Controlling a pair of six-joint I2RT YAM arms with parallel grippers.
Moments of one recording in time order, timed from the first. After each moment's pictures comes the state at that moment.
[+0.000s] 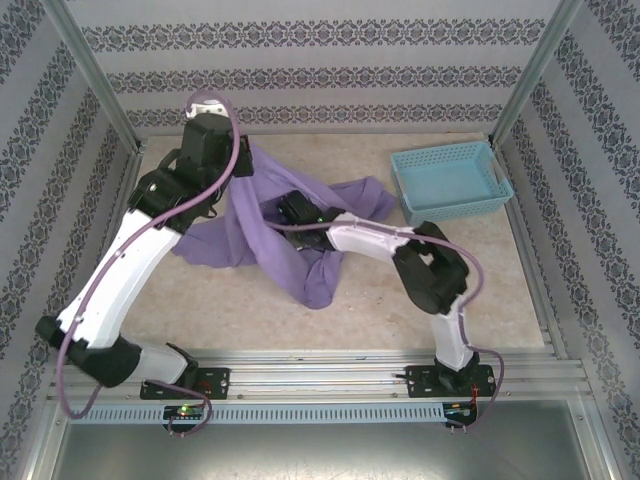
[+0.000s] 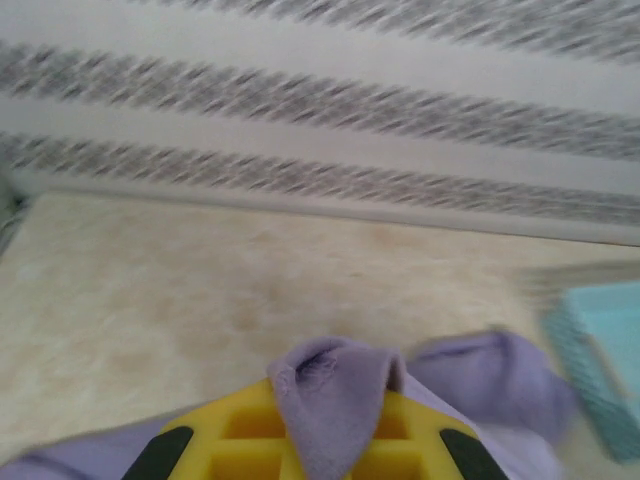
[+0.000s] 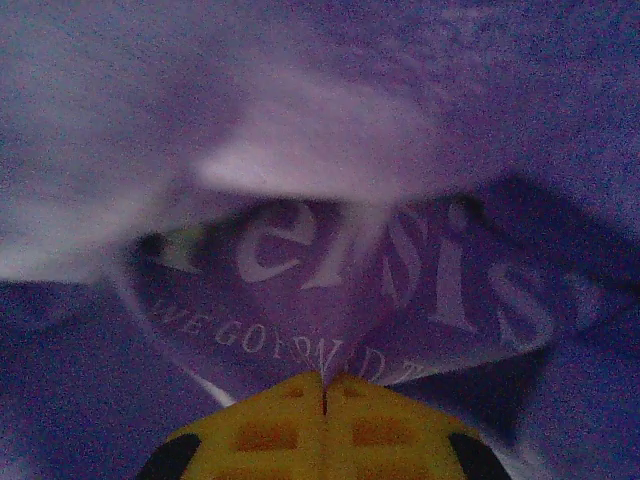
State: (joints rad) left arm -0.49 1.41 1.76 -0.86 -0.48 -0.40; right arm 0.83 1.98 1.41 -0.39 0.20 0.31
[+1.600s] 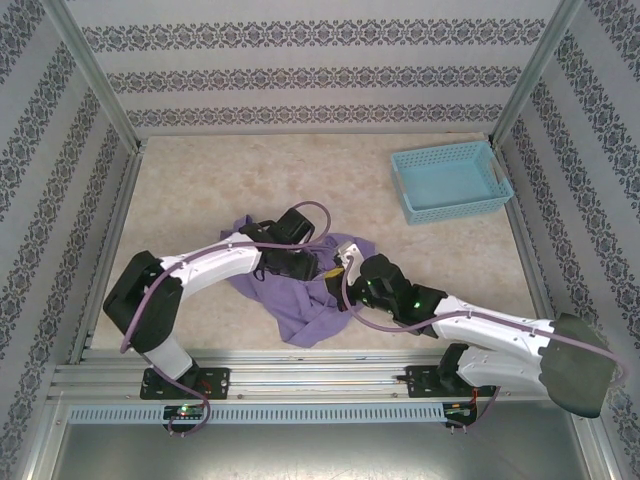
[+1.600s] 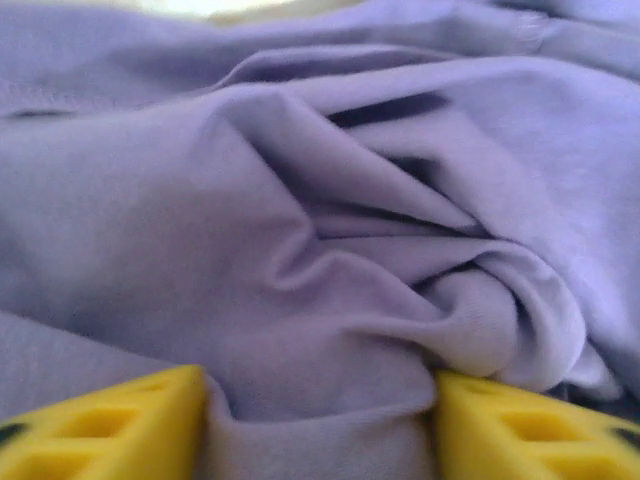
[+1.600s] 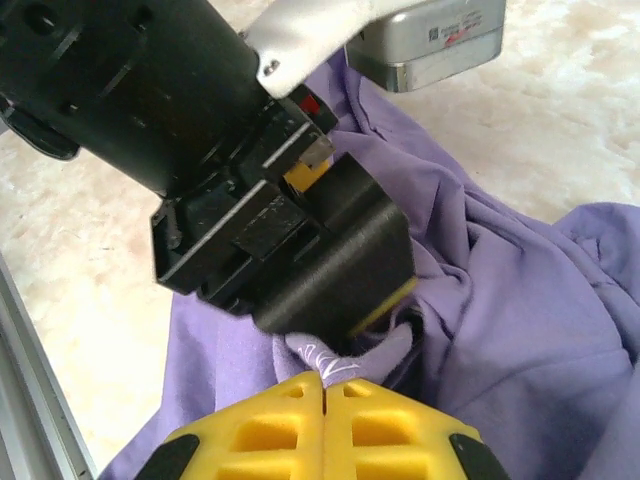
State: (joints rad) left arm -0.69 1.66 1.09 -0.61 0.03 -0.46; right arm 0.93 1.08 0.50 0.08 -0.01 0.31
